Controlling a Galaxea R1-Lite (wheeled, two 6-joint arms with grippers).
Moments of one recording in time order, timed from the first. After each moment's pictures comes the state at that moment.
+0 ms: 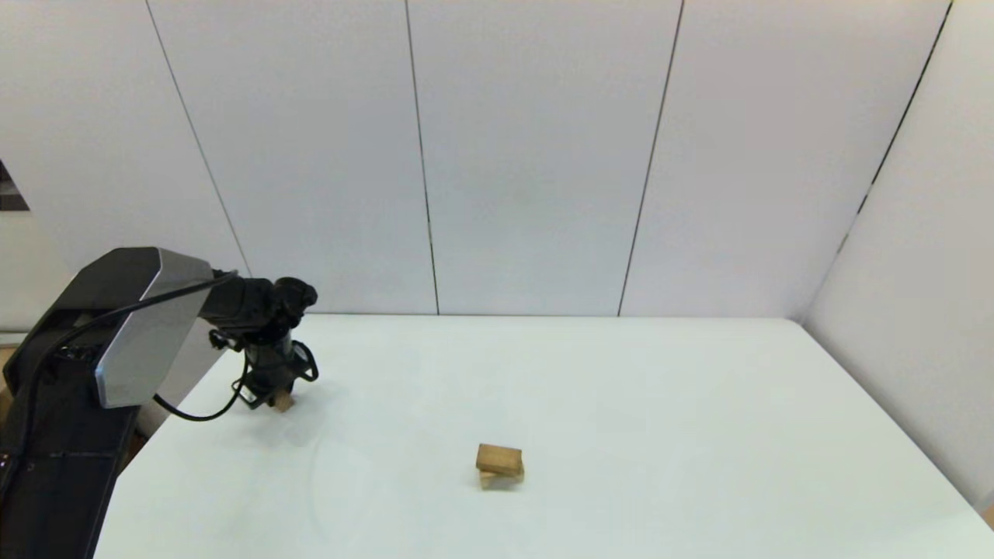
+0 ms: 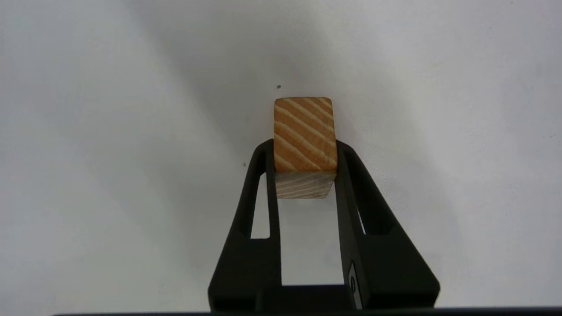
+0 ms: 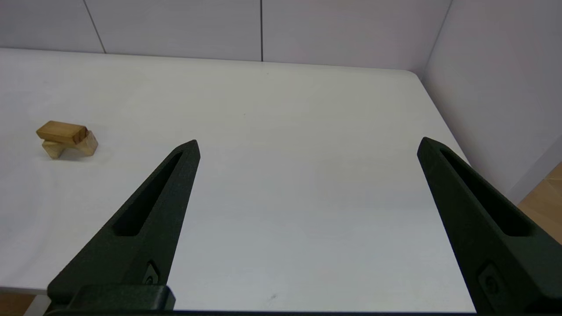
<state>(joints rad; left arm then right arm) 0.02 2.57 -1.80 0.55 0.27 -0.96 0.00 0.00 -0.03 0.07 0.02 -0.04</state>
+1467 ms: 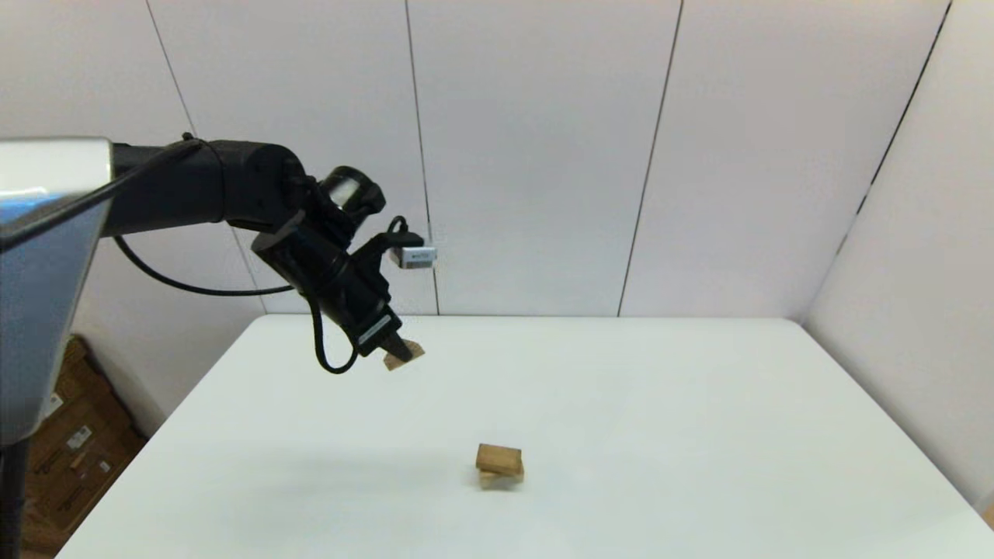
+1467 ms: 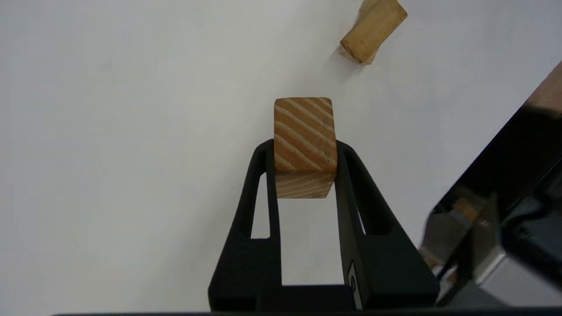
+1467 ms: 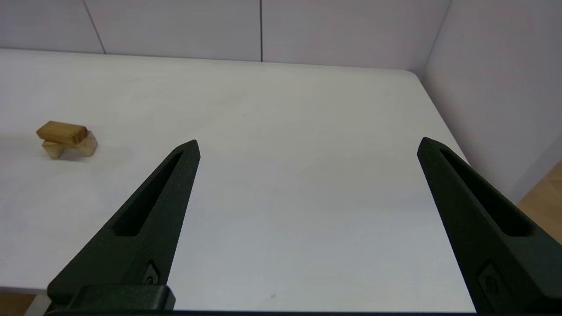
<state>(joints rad) -0.35 2.14 -1.88 0.95 -0.33 0.57 0.00 0.00 -0.03 0.07 0.02 -0.04</state>
